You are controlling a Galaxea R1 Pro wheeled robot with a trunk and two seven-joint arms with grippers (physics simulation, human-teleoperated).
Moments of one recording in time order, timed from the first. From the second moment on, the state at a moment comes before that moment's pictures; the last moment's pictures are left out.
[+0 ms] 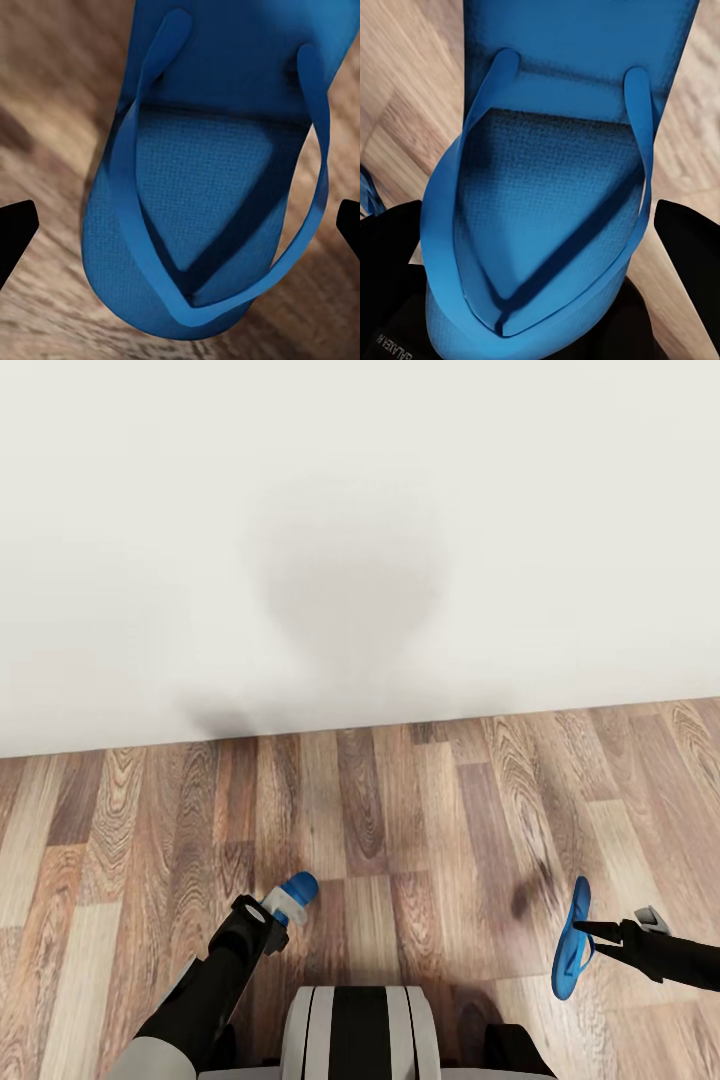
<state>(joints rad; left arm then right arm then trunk) -0.48 -0.07 -0.15 -0.99 -0.67 0.72 -0.26 -0.47 -0.59 -0.20 -0.69 -0.37 0.89 1.02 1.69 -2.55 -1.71</state>
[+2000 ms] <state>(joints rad) -0.48 -0.07 -0.15 -0.99 -0.67 0.72 -0.26 -0.47 -0.59 -0.20 -0.69 -0.37 0.89 1.02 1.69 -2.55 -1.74</state>
